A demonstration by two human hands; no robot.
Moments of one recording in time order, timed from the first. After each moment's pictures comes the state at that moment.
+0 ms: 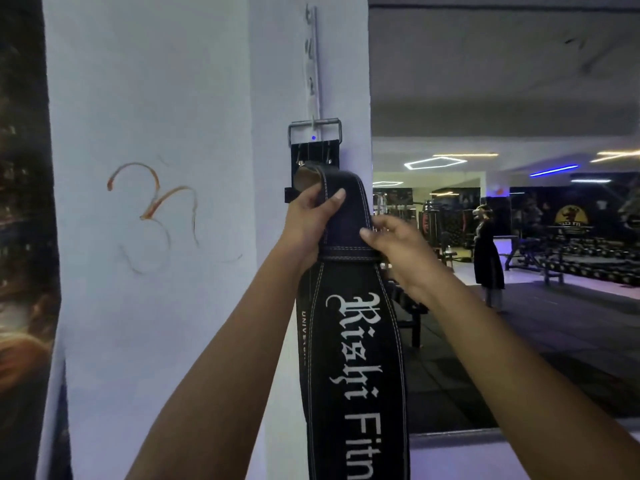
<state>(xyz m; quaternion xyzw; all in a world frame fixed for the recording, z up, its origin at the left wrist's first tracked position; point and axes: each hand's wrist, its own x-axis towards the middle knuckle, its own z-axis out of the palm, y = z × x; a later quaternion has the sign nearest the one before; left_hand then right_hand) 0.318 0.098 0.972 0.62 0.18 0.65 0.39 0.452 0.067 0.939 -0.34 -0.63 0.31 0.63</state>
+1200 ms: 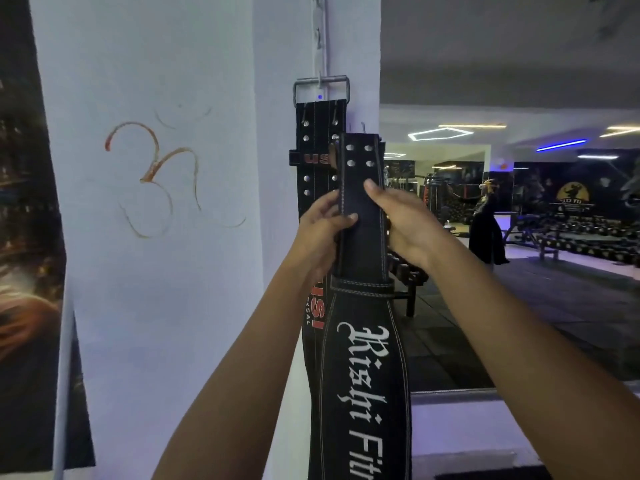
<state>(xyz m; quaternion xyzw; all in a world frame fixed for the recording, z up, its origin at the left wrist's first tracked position) 0.315 0.094 0.908 0.60 0.15 0.61 0.50 0.443 0.057 0.933 -0.33 -0.59 0.40 0.62</state>
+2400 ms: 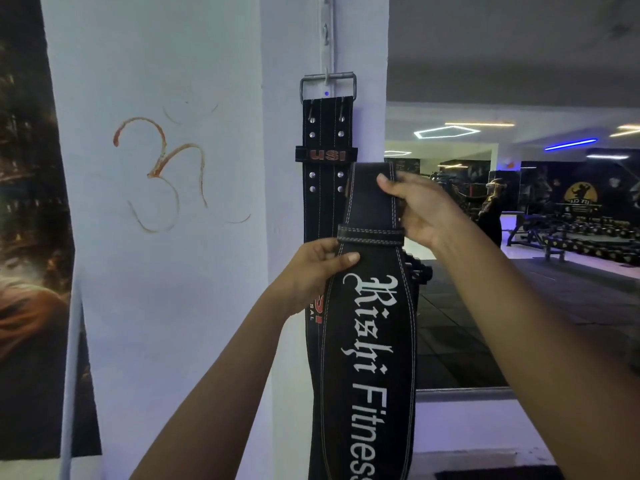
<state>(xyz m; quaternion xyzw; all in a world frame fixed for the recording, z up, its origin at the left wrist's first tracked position) 0.288 0.081 0.864 0.67 0.18 0.49 0.53 0.452 0.057 0.950 -0.32 -0.55 0.44 0.64</state>
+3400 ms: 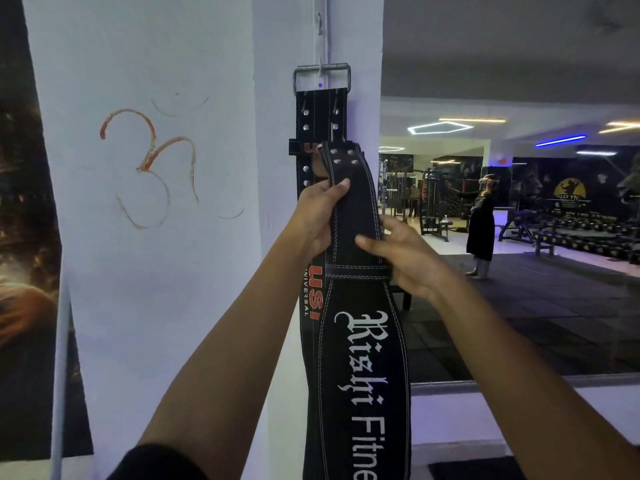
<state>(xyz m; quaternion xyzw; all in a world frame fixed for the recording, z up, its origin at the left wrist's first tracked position) 0.316 0.096 0.928 0.58 0.19 0.59 0.54 0.452 0.057 0.882 -0.32 -0.64 0.43 0.55</state>
